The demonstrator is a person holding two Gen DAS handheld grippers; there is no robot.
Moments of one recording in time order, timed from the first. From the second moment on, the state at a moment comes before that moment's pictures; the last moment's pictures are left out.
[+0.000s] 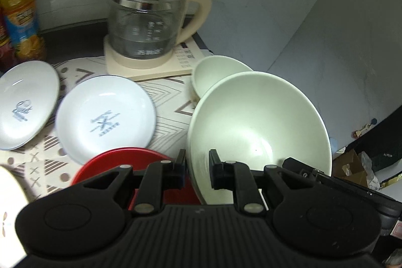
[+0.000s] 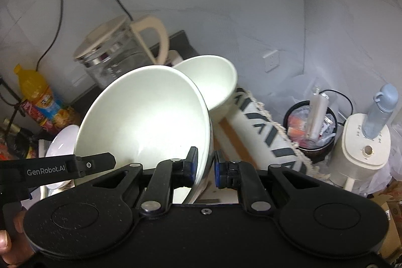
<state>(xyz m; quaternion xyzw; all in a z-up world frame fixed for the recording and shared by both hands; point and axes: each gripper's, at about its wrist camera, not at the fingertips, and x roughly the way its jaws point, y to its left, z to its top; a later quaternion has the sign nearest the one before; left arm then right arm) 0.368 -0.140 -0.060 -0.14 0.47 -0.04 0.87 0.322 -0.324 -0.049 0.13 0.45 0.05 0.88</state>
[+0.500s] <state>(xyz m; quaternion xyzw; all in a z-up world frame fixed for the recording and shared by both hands) 0.329 -0.081 -0.070 -0.15 0.48 -0.01 0.86 0.305 -0.259 -0.046 0.10 0.46 0.09 0.88</state>
